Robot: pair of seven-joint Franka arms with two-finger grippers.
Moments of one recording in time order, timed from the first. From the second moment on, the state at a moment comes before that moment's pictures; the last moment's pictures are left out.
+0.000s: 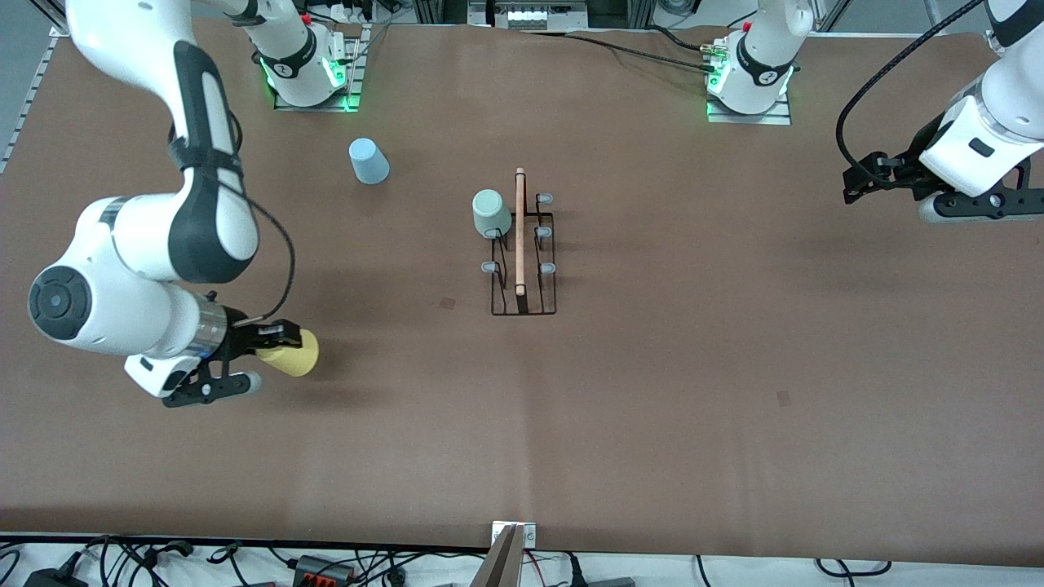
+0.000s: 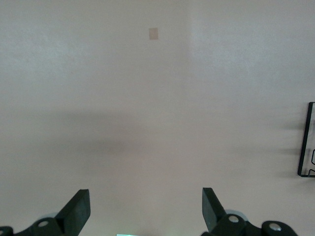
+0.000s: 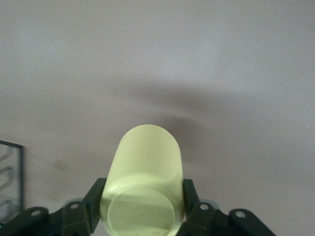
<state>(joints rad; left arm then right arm) 0.04 -0.06 -0.10 -1.74 0.01 1.59 -0.12 0.45 0.63 -0.38 -1.26 0.36 1.78 -0.12</state>
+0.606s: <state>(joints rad) 0.04 -0.06 -0.10 -1.74 0.01 1.59 -0.12 0.72 0.64 -0.37 -1.19 0.36 1.73 0.28</state>
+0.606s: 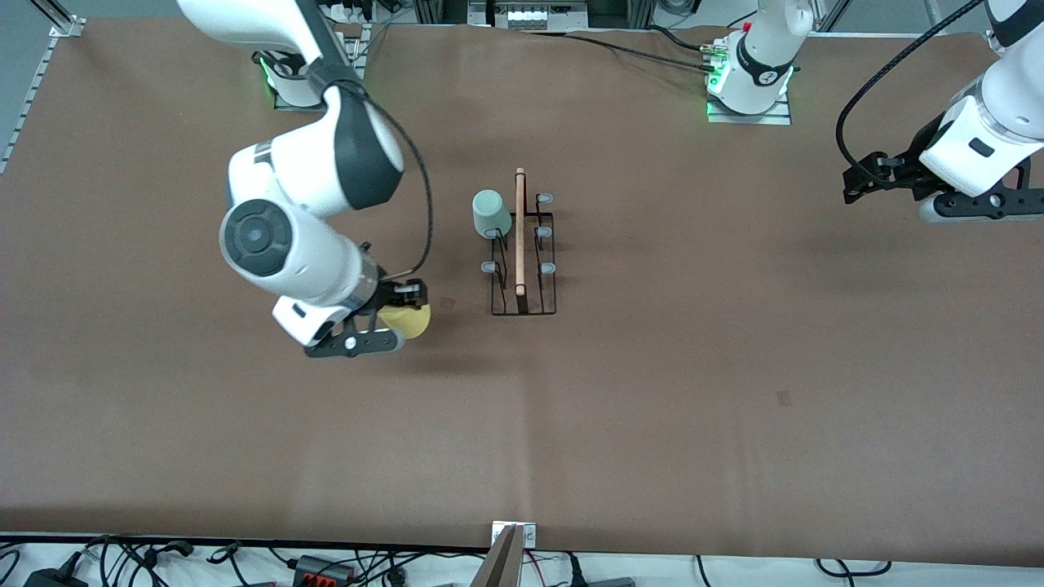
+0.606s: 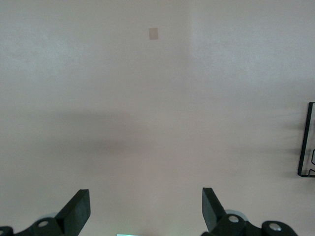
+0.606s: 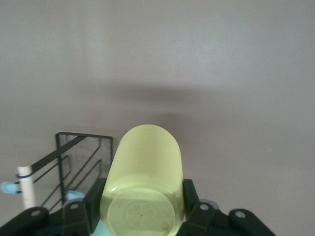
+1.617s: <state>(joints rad) 0.04 -0.06 -0.10 -1.74 0.01 1.59 -0.12 0.86 0.72 -0.35 -1.19 0.41 1.74 0.42</state>
